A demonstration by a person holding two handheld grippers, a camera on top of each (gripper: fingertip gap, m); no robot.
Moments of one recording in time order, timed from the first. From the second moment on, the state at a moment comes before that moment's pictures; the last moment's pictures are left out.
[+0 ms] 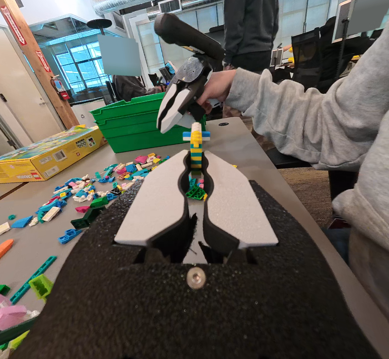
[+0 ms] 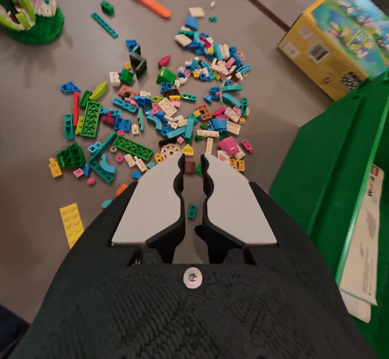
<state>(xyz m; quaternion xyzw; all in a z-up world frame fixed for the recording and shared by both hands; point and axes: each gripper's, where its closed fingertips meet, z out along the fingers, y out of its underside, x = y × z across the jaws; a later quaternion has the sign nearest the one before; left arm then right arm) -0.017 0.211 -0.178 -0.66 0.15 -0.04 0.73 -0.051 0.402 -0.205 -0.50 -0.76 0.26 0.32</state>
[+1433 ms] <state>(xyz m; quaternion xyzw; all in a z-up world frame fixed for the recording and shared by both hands) -0.051 0.216 -0.169 -0.64 0.08 -0.09 0.76 -0.084 0.449 -0.266 -0.65 -0.67 0.16 0.31</state>
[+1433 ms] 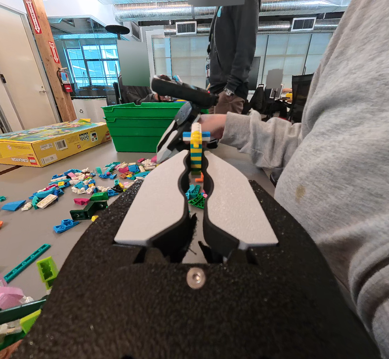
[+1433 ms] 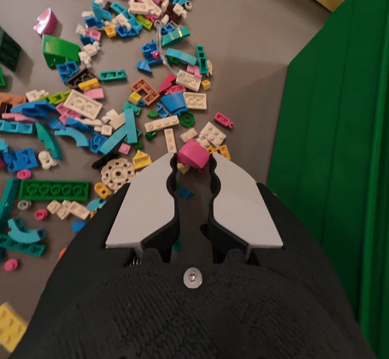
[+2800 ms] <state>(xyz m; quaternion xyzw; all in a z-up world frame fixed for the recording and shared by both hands) -0.055 0.213 -0.169 -0.64 0.07 -0.10 0.76 -0.180 0.442 -0.266 -0.56 -0.75 0.21 0.27</state>
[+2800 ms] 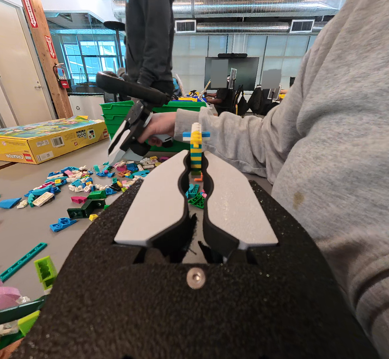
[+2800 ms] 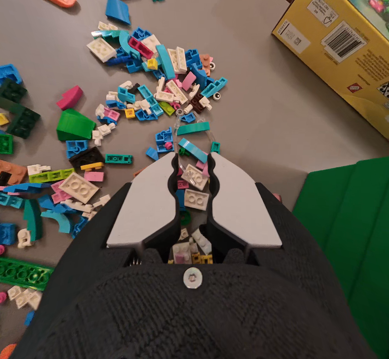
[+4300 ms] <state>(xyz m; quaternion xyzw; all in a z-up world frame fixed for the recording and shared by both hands) -0.050 0.212 -0.168 -0.64 0.06 -0.11 0.76 -0.280 0.425 -0.256 -0.55 -0.76 0.29 0.20</state>
